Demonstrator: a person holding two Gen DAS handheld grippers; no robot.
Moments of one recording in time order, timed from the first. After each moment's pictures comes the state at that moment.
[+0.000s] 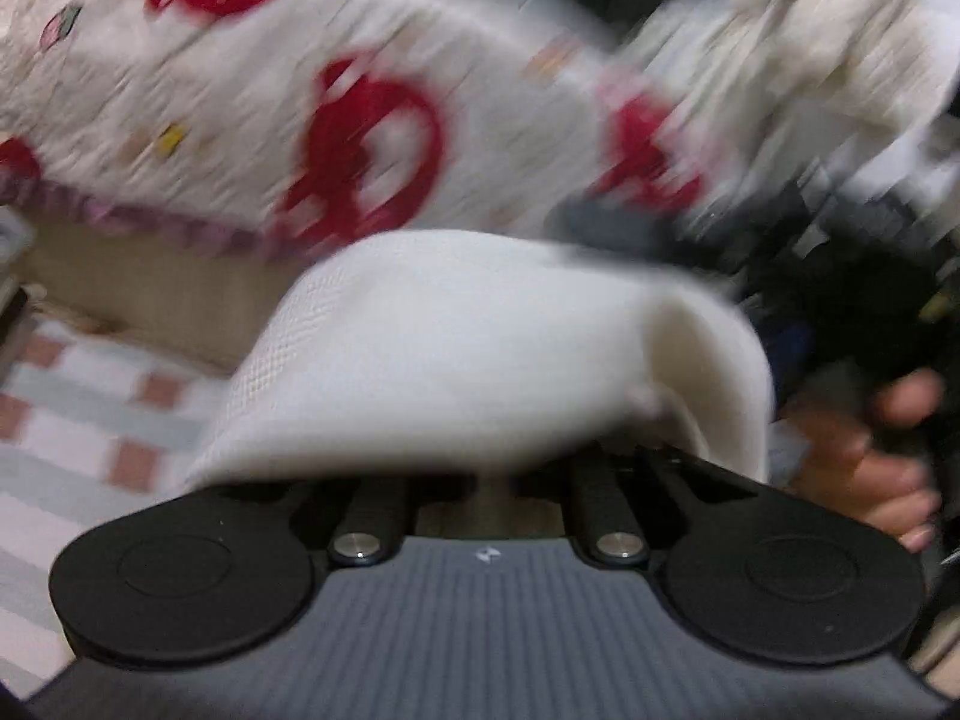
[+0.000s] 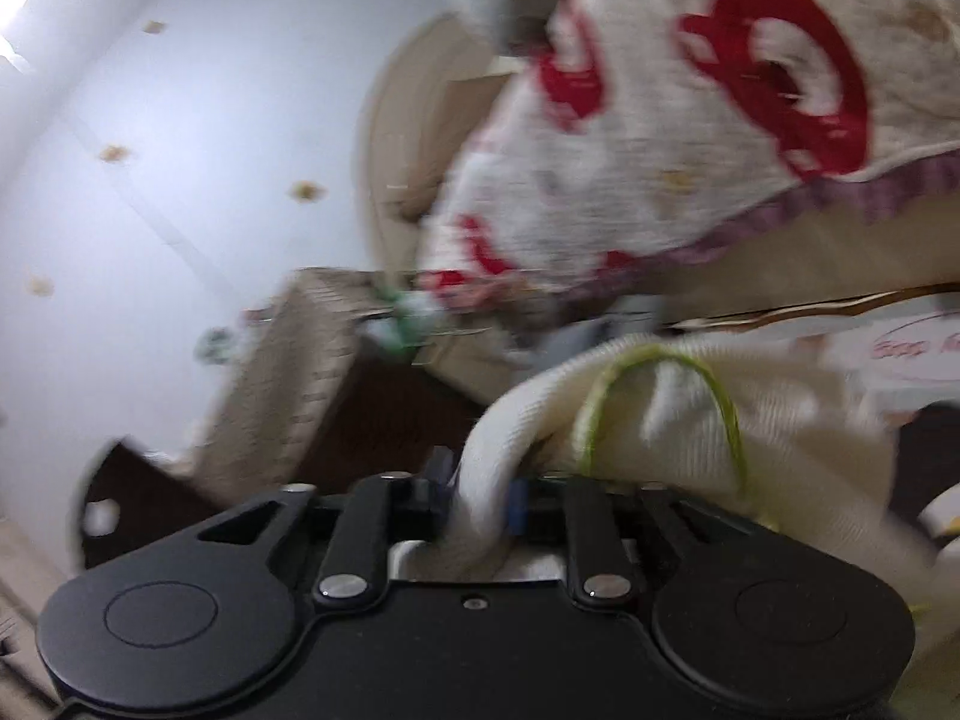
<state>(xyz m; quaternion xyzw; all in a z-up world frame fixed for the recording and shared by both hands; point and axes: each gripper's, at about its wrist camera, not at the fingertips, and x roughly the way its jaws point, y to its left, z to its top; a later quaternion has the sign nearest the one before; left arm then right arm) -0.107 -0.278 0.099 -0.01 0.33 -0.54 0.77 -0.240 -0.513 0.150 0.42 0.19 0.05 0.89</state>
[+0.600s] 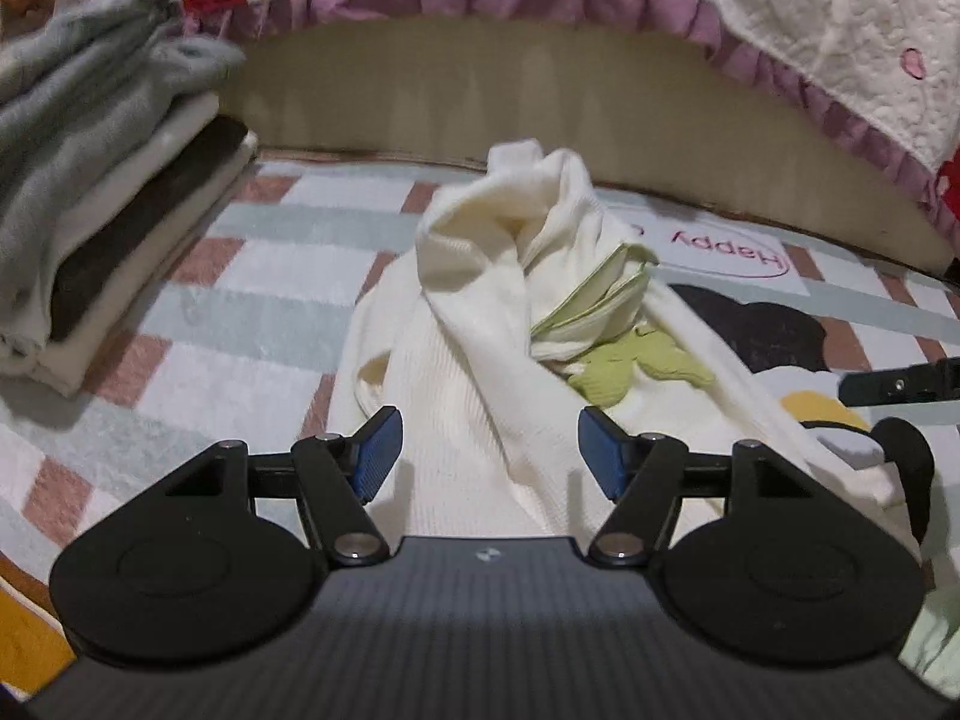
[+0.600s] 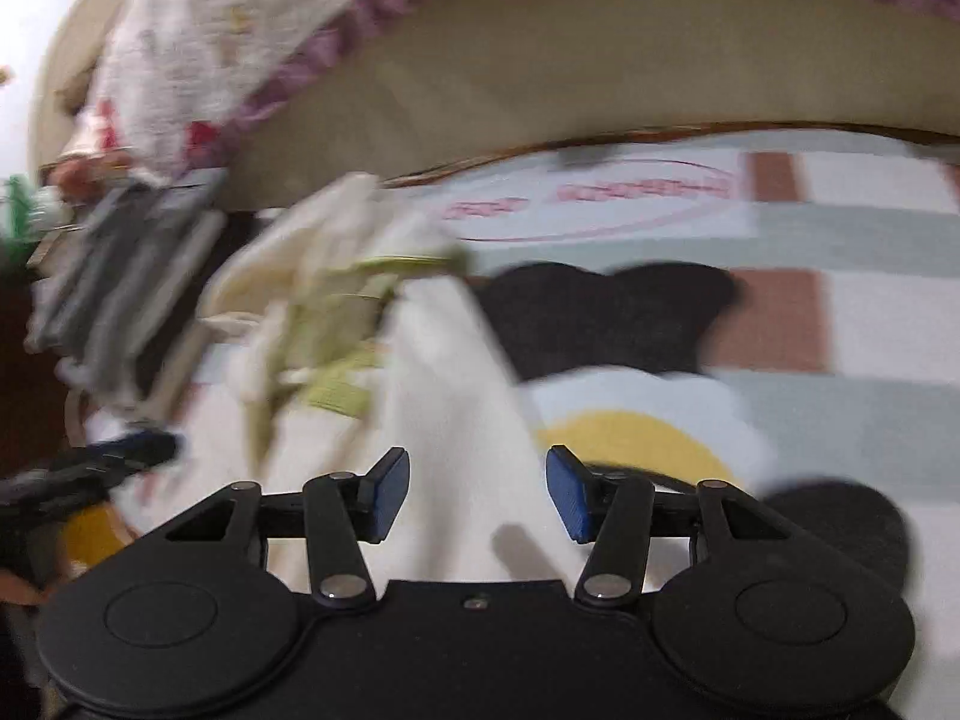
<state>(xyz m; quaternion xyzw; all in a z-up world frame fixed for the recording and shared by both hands) -0.047 -0.261 -0.111 0.11 0.38 -0.37 0.84 -0.241 -0.551 -0.125 0.32 0.34 -0.10 0.88</state>
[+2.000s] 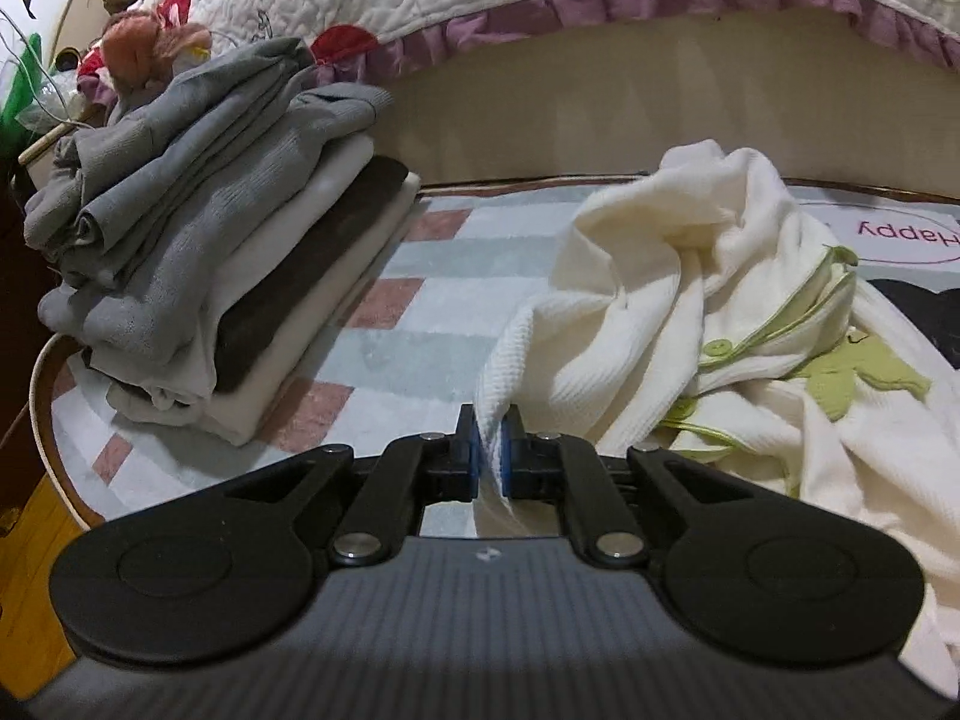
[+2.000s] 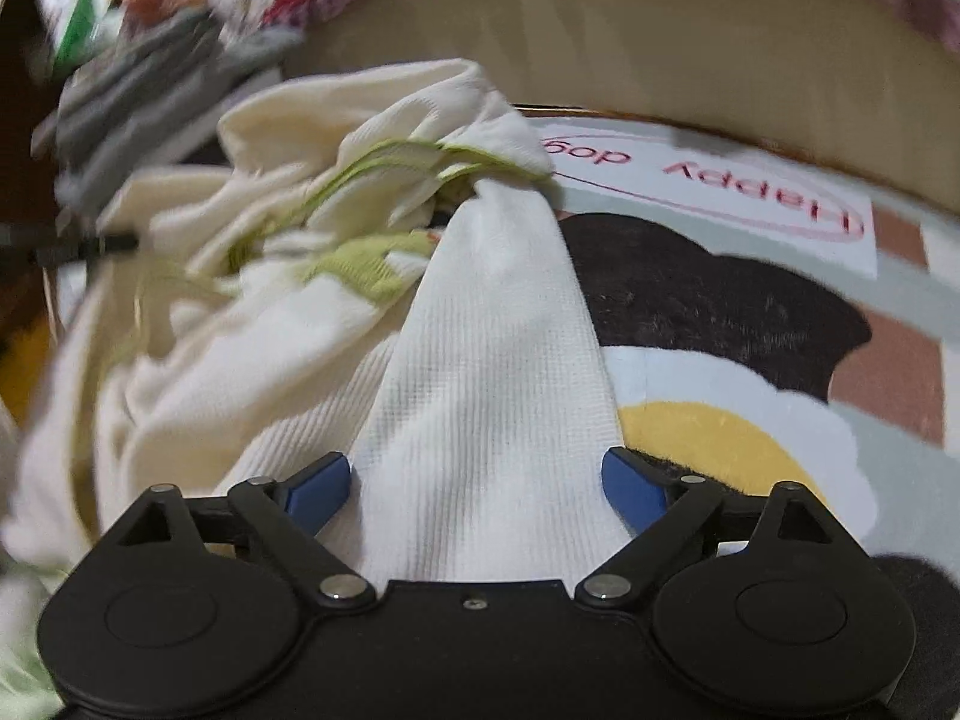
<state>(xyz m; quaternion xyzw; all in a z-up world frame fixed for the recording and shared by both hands) -0.032 -0.258 -0.111 0.21 0.29 -0.21 0.91 -0.202 -0.499 -0.168 0.13 0.40 -0.07 0.91</state>
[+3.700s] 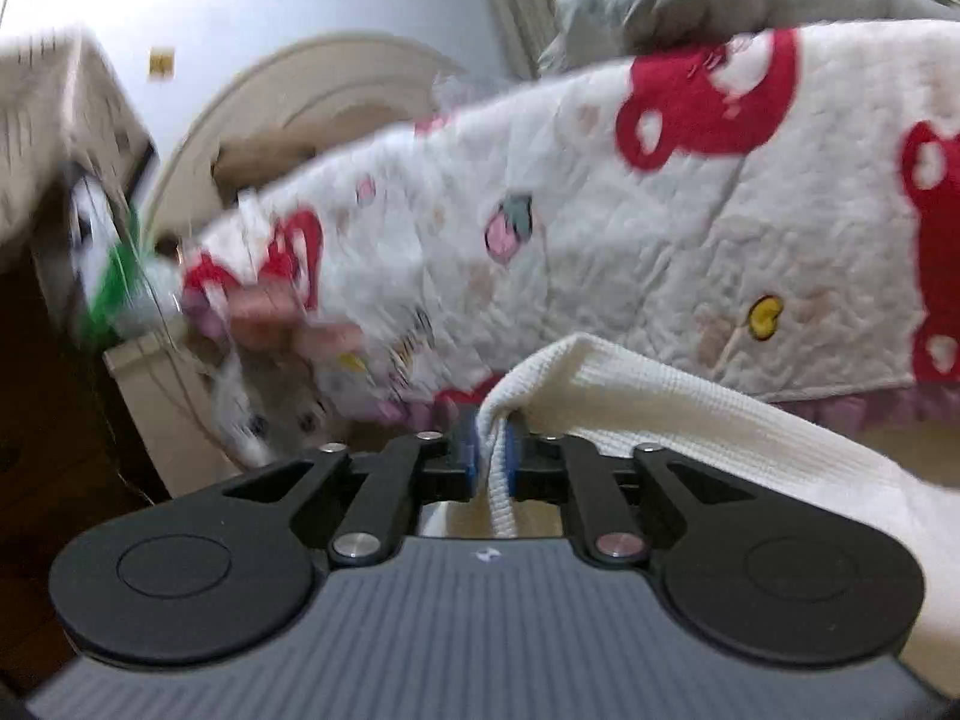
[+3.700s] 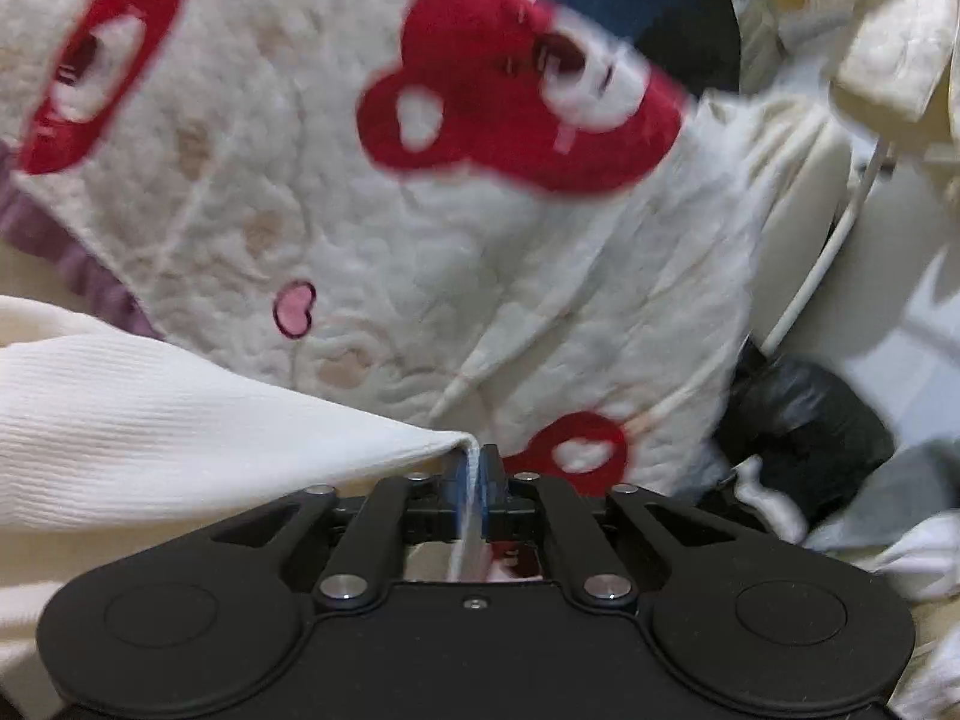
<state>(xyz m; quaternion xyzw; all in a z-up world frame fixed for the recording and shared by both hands) 0.136 -0.248 0.093 0.12 0.13 -0.17 0.97 -0.326 -0.748 0.071 -0.13 0.32 -0.47 0.81</state>
